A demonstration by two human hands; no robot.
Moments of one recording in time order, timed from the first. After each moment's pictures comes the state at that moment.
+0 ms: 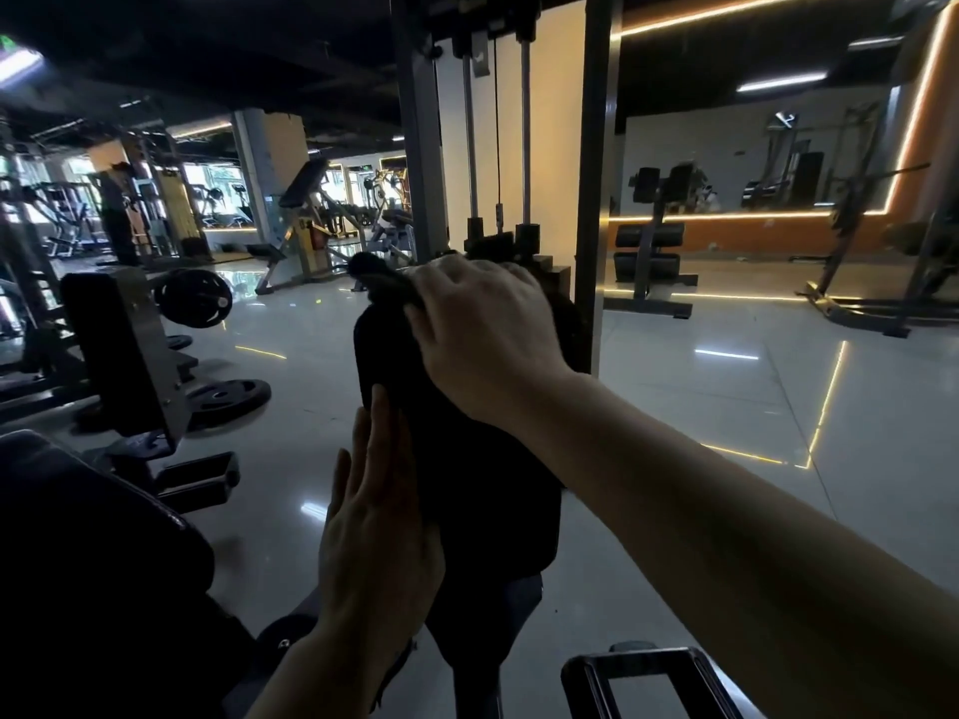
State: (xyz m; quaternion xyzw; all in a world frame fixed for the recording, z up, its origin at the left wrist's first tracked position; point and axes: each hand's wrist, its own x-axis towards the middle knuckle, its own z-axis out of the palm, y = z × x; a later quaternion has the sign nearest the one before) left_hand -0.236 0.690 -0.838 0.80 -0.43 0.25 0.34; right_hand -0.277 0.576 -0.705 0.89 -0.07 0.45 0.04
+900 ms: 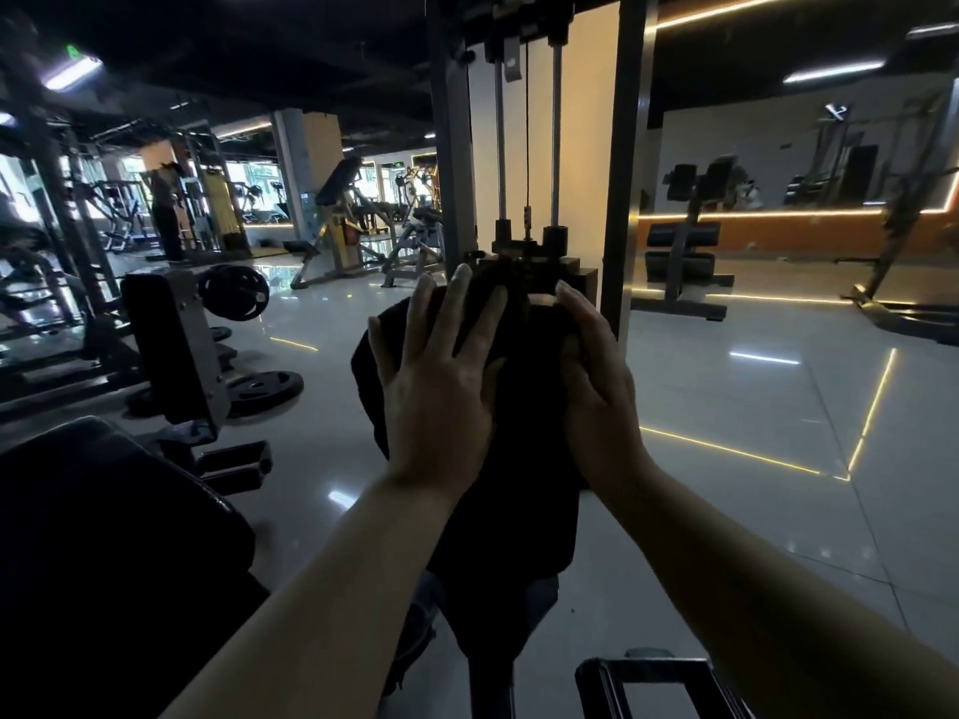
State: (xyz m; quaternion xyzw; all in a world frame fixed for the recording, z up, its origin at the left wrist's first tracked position) left_hand -0.220 0.641 -0.756 0.73 -0.43 0.45 0.28; right_hand -0.308 0.534 -0.766 0.73 0.01 0.53 -0.43
